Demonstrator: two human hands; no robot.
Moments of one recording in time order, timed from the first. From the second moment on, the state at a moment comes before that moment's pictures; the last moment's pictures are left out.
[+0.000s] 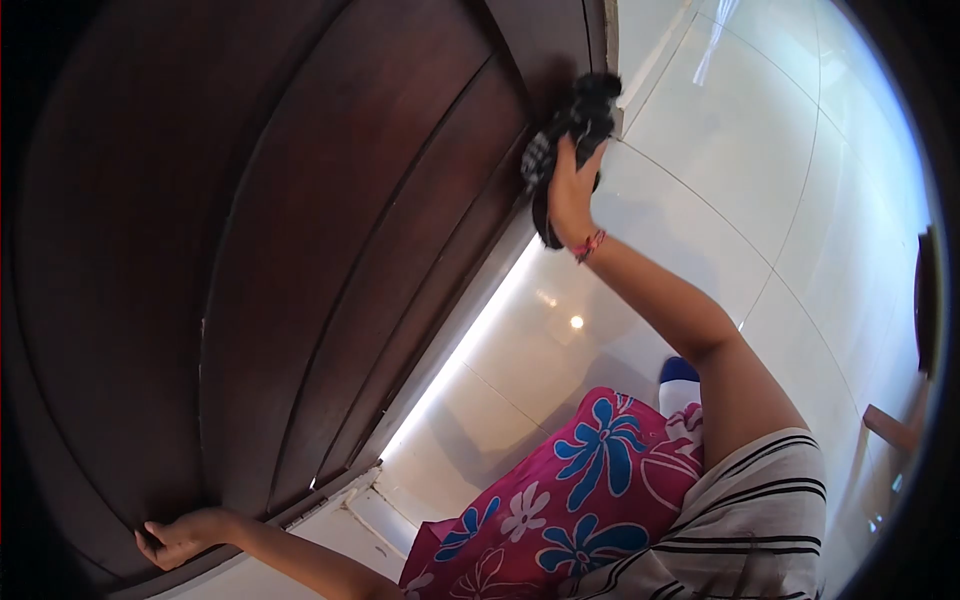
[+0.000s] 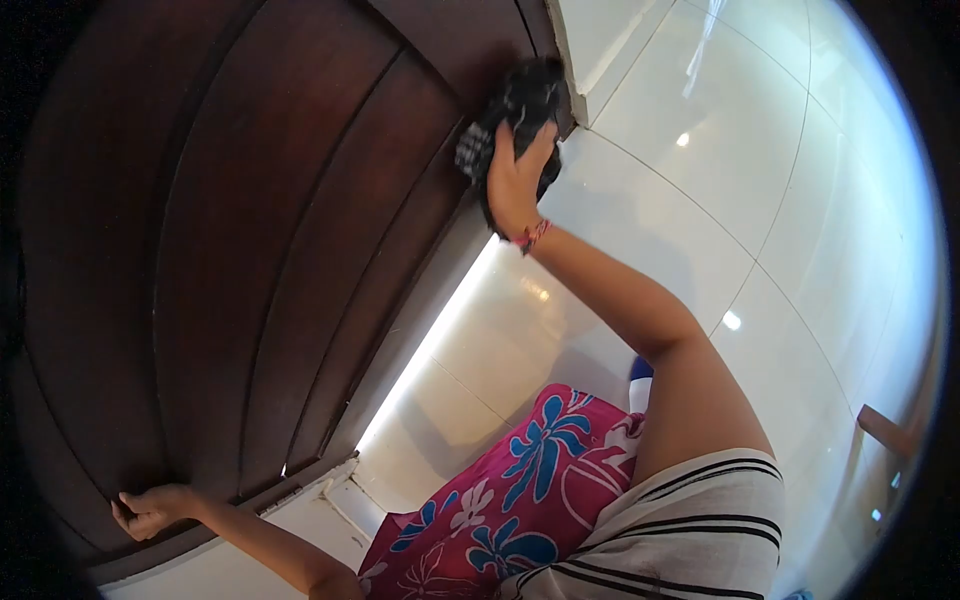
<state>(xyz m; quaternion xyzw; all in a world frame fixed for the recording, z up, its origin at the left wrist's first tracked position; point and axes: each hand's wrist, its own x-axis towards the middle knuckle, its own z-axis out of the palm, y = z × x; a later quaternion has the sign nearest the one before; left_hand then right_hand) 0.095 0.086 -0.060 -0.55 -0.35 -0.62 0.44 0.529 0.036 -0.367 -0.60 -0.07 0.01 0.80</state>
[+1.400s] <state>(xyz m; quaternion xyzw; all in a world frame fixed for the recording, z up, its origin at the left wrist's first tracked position) 0.091 0.088 -0.058 -0.54 -0.34 -0.64 0.44 0.549 0.029 -0.430 -0.65 -0.24 0.00 0.73</state>
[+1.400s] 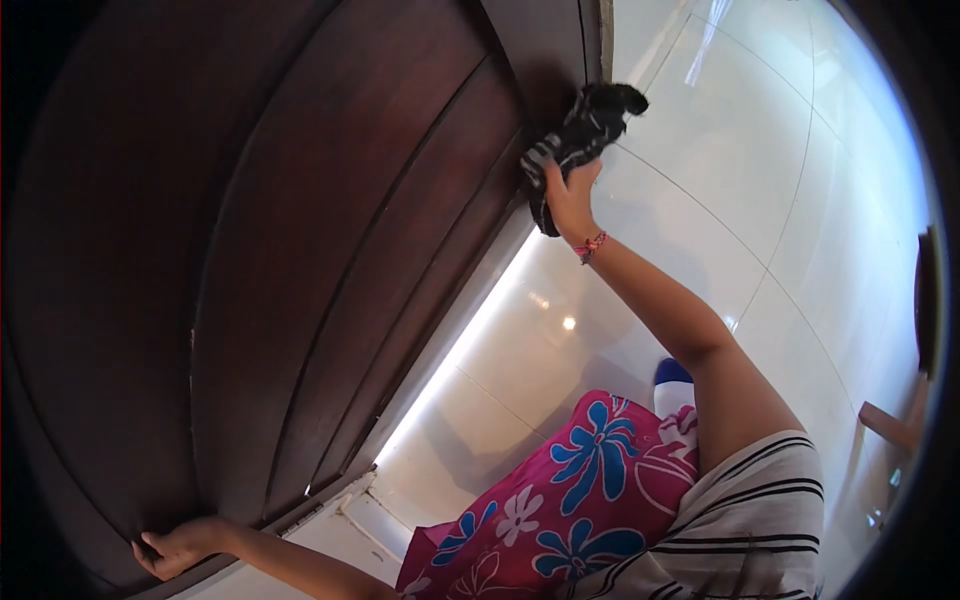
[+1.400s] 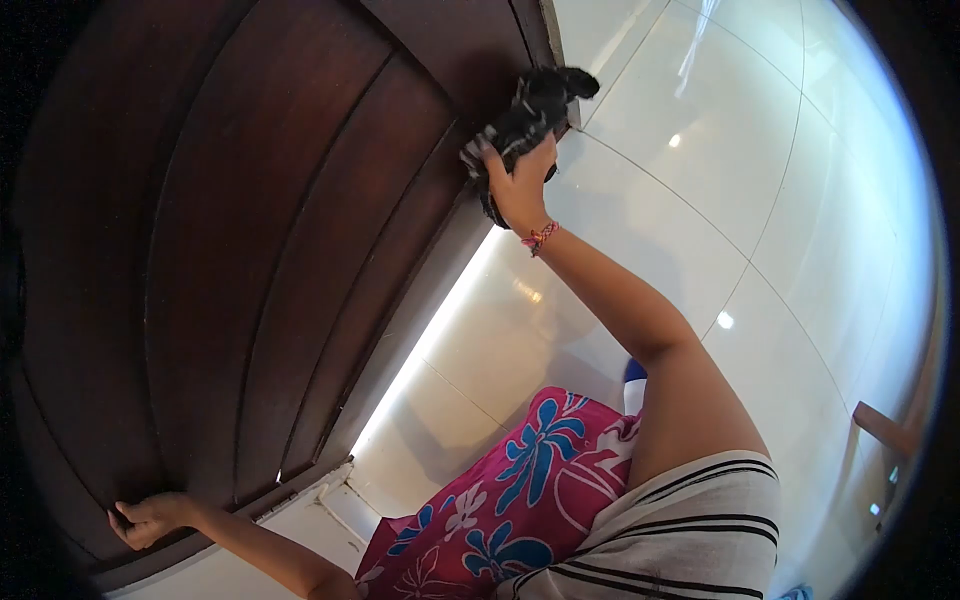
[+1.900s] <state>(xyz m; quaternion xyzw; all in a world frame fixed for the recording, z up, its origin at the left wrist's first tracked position) 0.083 0.091 -0.058 -0.56 -0.33 -0.61 0.45 0.550 0.034 -0.336 -0.61 -0.26 -0.10 0.74</state>
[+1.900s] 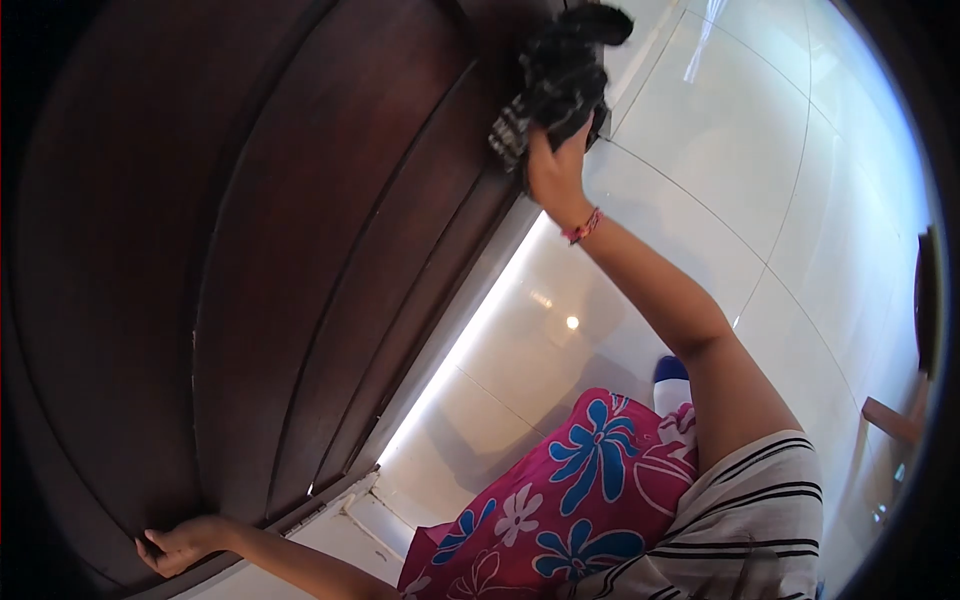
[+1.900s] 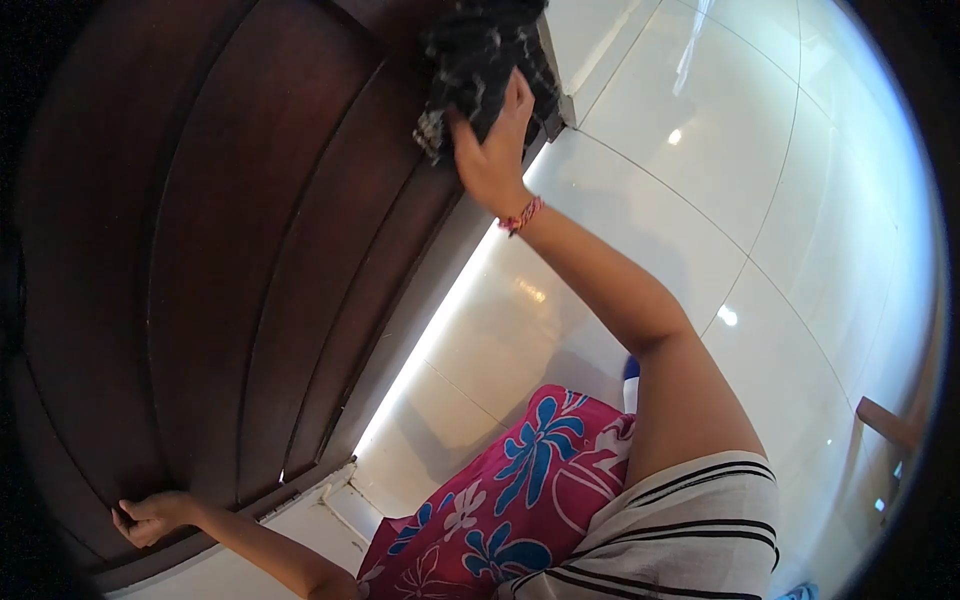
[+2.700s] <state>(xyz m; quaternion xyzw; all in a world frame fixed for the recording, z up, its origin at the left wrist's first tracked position) 0.101 0.086 -0.057 -0.55 -0.36 -0.62 0.44 0.584 0.052 -0.401 -0.59 -0.16 -0.03 0.79</state>
